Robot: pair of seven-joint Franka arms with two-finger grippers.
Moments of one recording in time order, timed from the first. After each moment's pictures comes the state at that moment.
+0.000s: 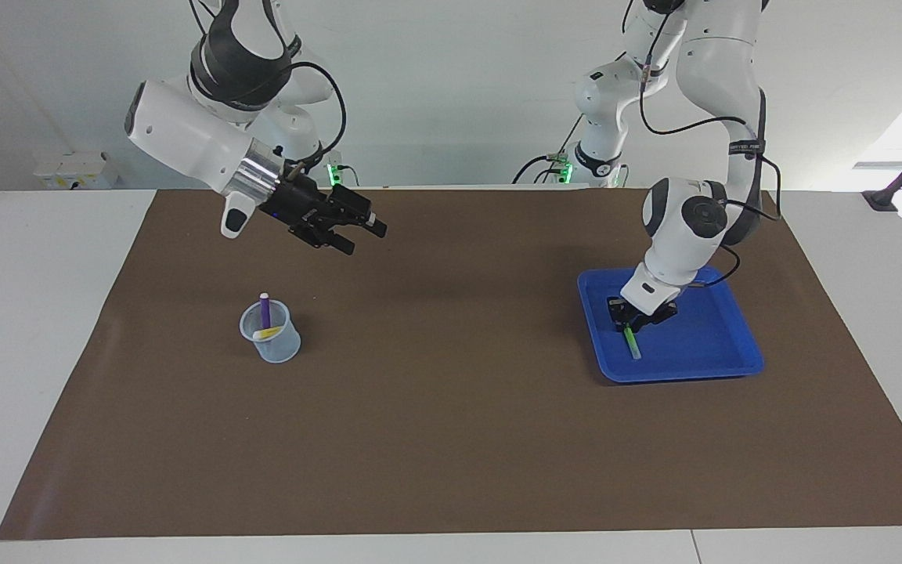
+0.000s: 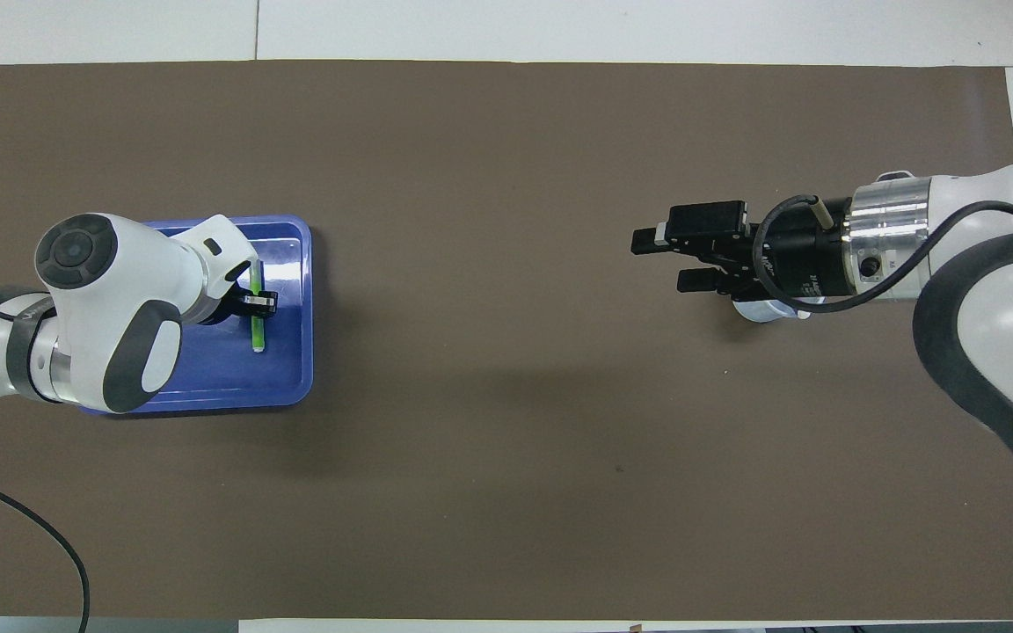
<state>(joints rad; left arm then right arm) 0.41 0.25 -0.60 -2.15 0.17 2.36 -0.15 0.08 -0.03 0.08 -1.94 0.93 1.98 0.11</state>
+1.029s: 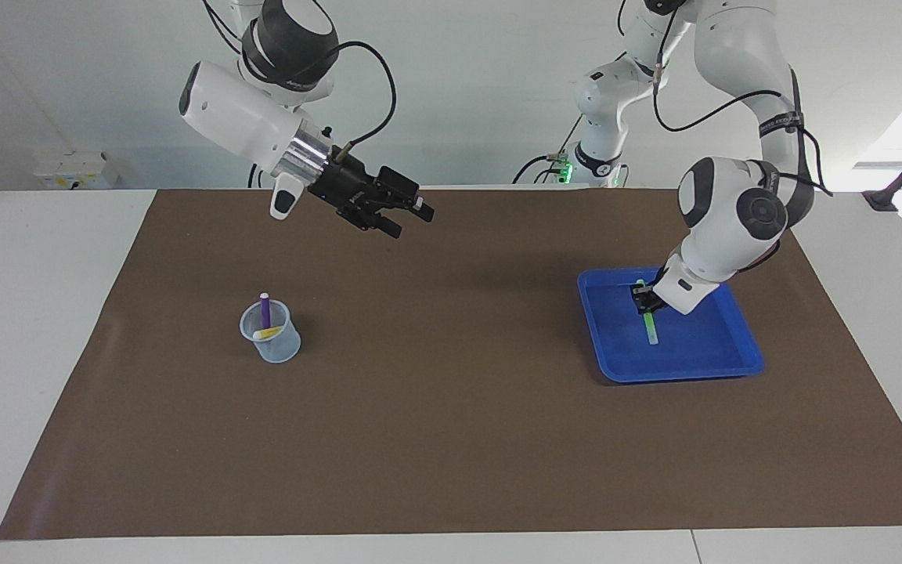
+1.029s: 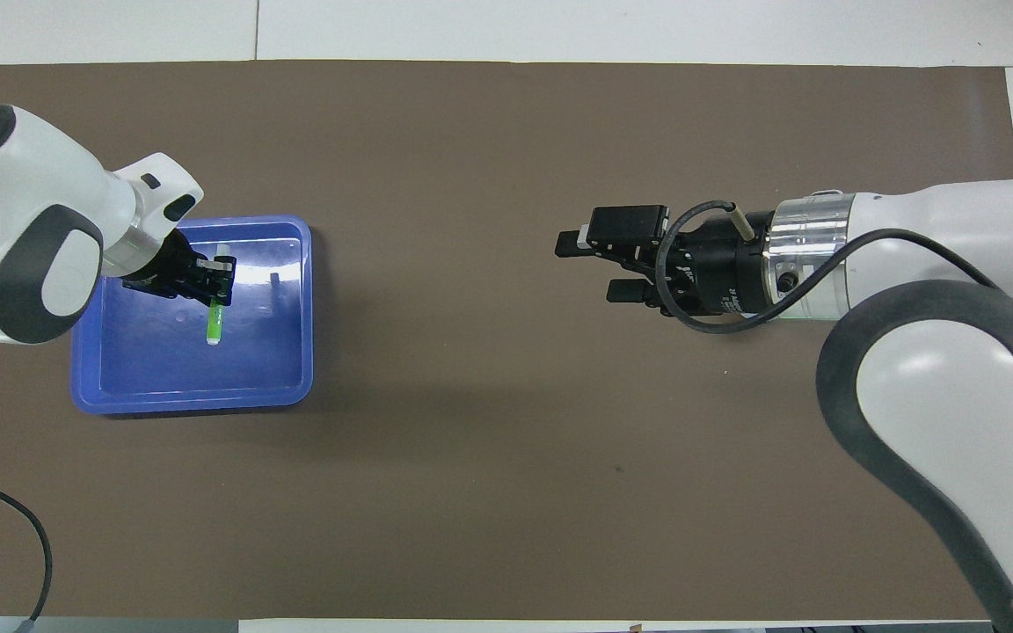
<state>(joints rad) 0.41 0.26 -0.60 -1.81 0.03 1.84 -0.18 0.21 -0.05 0.09 -1.94 0.96 2.10 0.24</state>
